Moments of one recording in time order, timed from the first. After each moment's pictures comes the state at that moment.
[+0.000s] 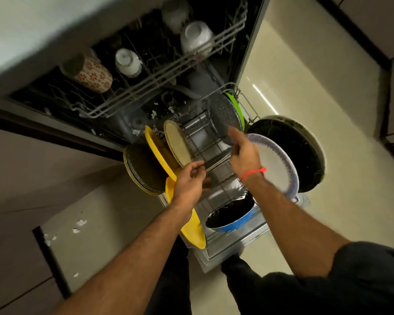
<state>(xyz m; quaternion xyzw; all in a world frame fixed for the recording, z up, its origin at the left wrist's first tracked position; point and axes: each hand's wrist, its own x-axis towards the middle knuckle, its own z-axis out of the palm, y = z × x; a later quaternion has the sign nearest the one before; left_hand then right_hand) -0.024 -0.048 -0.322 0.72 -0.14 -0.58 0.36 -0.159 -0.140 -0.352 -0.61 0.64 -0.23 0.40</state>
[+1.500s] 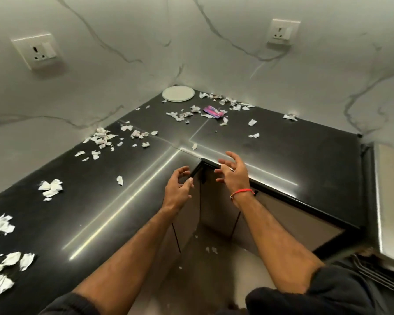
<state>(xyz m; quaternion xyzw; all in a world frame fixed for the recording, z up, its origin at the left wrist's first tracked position) 0.440 0.474 0.071 0.76 0.00 -0.07 0.65 0.436 0.298 0.089 -0.67 0.18 -0.14 0.70</state>
